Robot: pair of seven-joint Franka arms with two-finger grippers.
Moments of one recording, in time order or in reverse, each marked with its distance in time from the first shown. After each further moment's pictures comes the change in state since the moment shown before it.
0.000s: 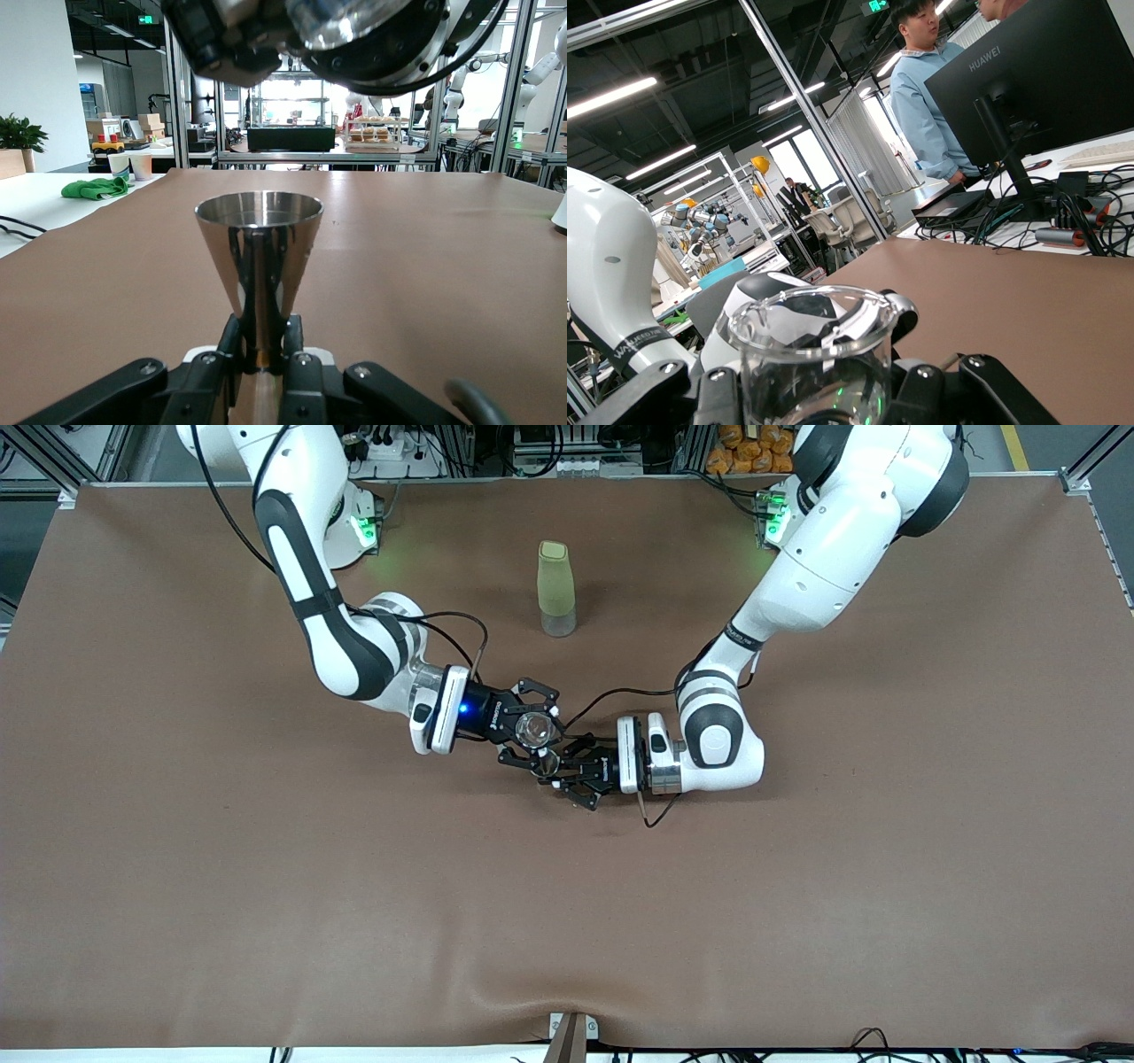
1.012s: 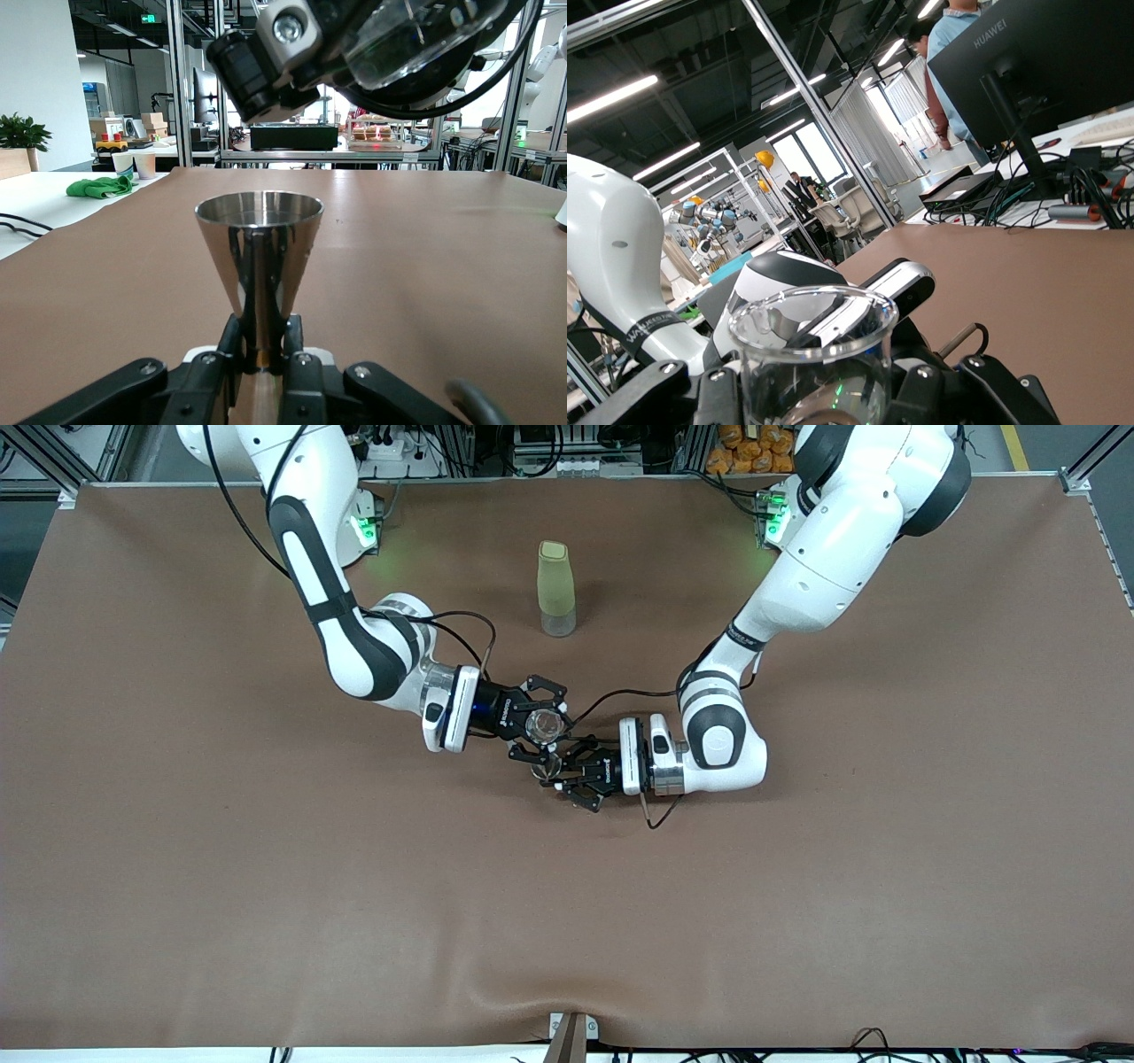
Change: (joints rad) left arm 0.004 -0.002 0.002 -0.002 0.000 0.002 0.000; right arm 0.011 0.015 0.016 0.000 0.003 -0.001 0.048
